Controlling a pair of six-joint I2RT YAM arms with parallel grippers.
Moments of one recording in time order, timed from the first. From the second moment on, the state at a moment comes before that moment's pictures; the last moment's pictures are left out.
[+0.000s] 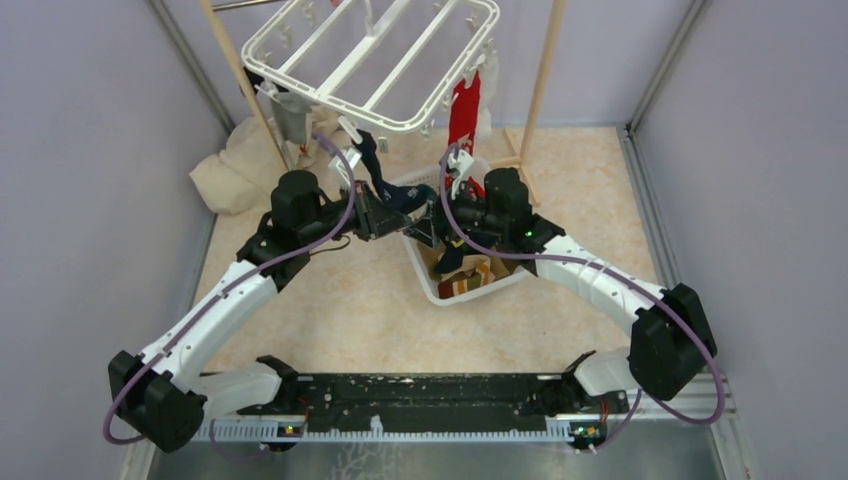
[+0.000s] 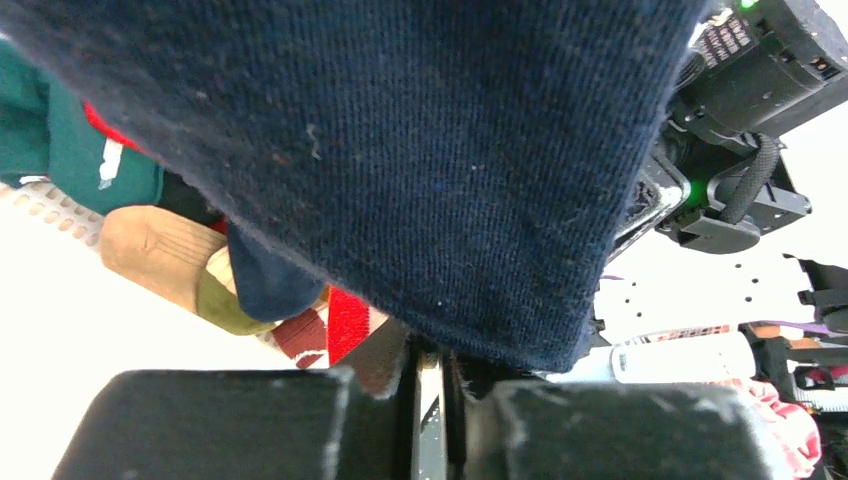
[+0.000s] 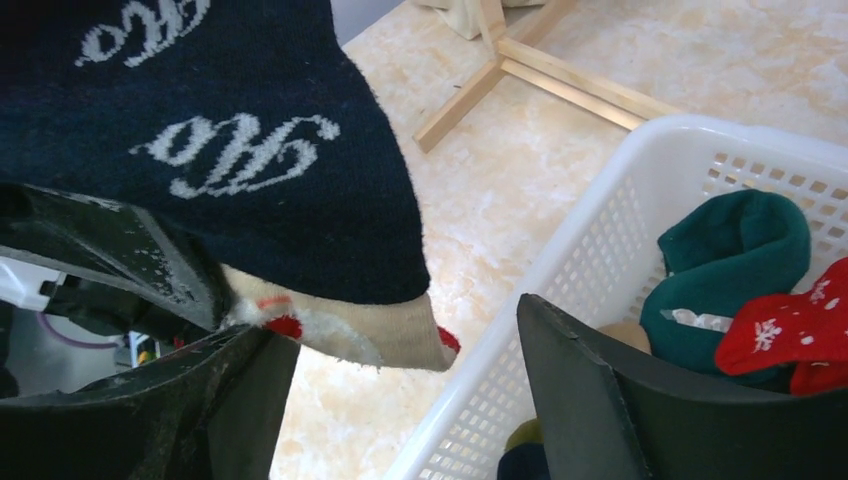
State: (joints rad) left arm -0.54 1.11 0.98 -0.06 0.52 -0.64; right arm 0.64 1.36 0.99 0.14 -0.50 0.23
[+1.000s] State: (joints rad) left arm -0.52 0.98 1.01 -0.34 0.31 -0.52; right arm 0.64 1.28 0.87 0.20 -0.52 0.29
